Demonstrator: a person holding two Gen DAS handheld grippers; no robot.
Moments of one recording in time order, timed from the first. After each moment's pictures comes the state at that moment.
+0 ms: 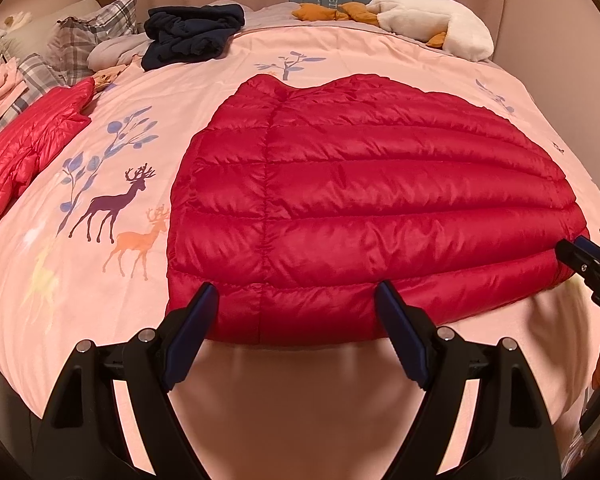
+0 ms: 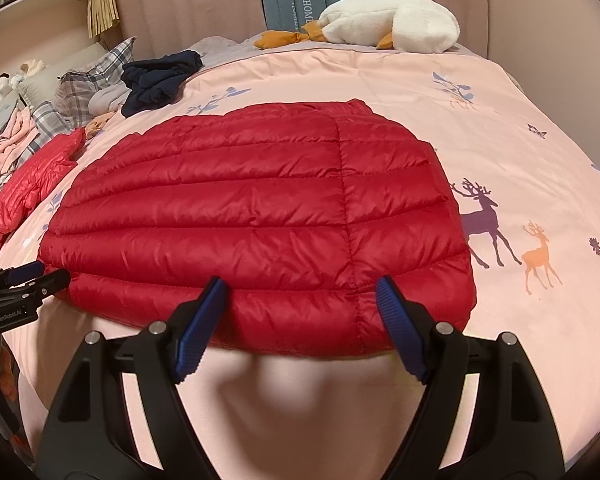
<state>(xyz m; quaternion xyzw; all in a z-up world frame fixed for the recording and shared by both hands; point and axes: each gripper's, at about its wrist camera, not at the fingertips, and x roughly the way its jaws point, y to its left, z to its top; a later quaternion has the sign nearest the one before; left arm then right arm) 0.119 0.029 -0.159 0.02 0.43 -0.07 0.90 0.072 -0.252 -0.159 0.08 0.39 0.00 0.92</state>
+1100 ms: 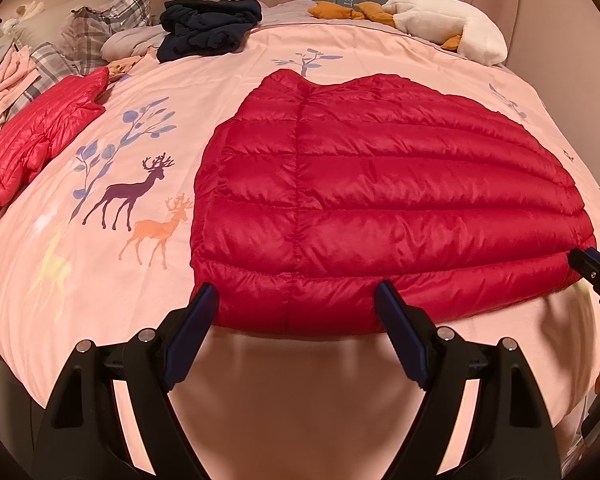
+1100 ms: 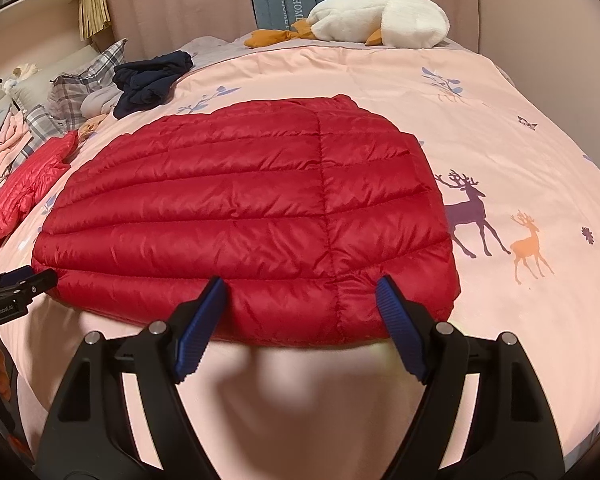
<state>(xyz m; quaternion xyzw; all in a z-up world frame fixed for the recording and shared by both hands) 0.118 0.043 -0.160 0.01 0.44 -0.05 0.90 0.064 -0.261 -0.162 0.08 0.39 -0.01 0.92</state>
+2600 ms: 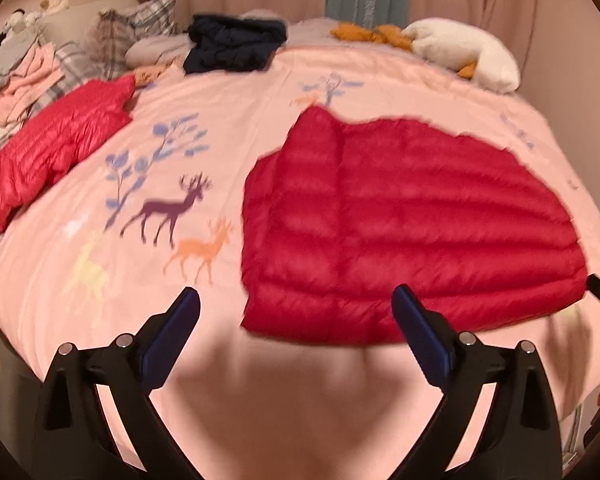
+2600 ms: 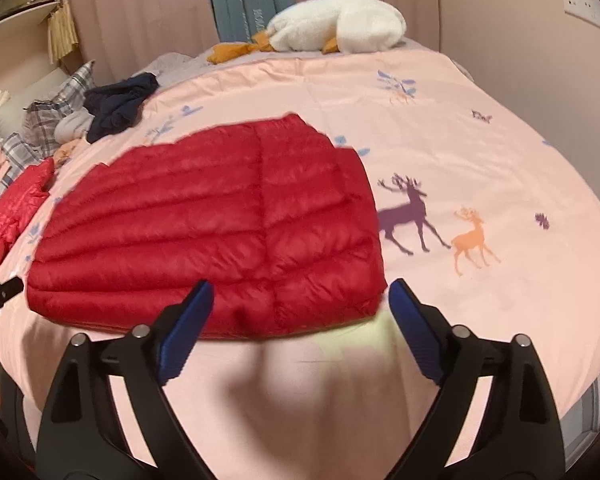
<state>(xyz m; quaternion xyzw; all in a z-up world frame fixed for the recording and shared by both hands) 0.110 0.067 -0.120 -0.01 0.41 -0.03 0.91 0.040 -0.282 -0.127 0.10 0.38 -0.07 0.92</state>
